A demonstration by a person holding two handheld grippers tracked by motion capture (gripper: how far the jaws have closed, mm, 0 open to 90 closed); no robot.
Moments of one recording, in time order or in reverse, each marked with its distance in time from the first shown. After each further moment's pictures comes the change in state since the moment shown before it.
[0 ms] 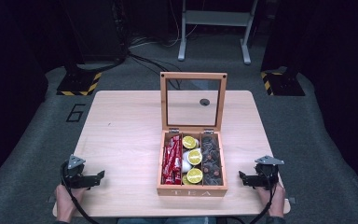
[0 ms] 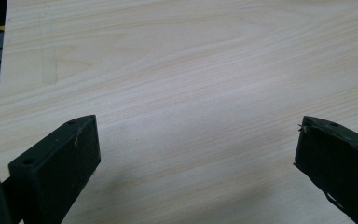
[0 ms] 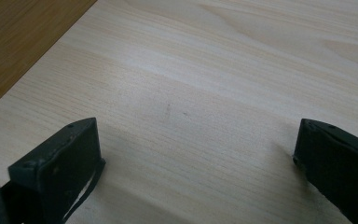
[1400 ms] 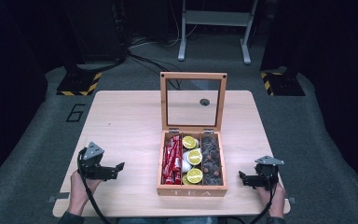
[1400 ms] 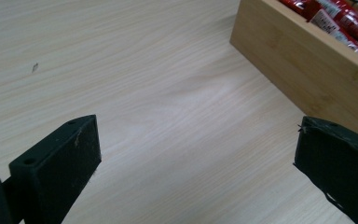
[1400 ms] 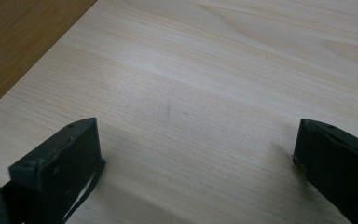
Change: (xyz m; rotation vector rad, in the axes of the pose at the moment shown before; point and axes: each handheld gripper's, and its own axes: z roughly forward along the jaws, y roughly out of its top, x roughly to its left) left arm -0.069 0.071 -0.024 -0.086 -0.168 0.148; right arm 0.001 0.000 0.000 0.002 -0.010 0.000
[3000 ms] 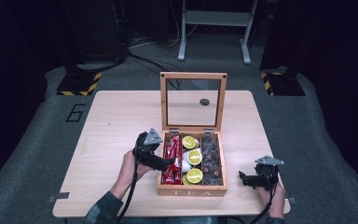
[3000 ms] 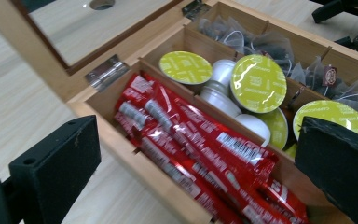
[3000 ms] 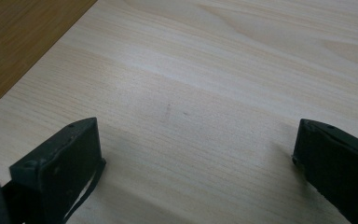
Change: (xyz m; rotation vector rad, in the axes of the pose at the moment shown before) left arm -0.113 0.092 0.076 0.030 -0.261 0.240; right arm 0.001 0.000 0.000 -0.002 -0.002 0.002
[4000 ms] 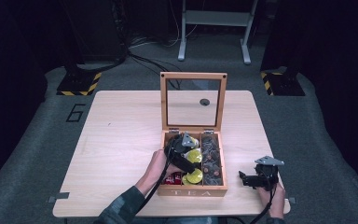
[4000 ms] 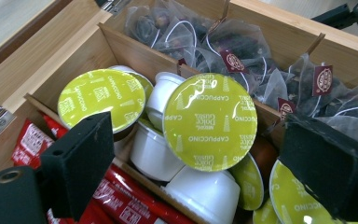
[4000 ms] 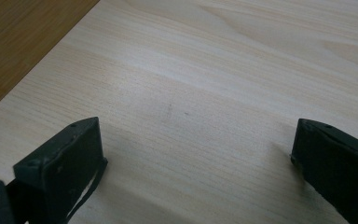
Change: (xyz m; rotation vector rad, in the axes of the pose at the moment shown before) left arm -0.039 0.031 0.075 0.152 -0.067 0.121; right arm 0.000 0.000 -0.001 -0.001 0.004 -0.001
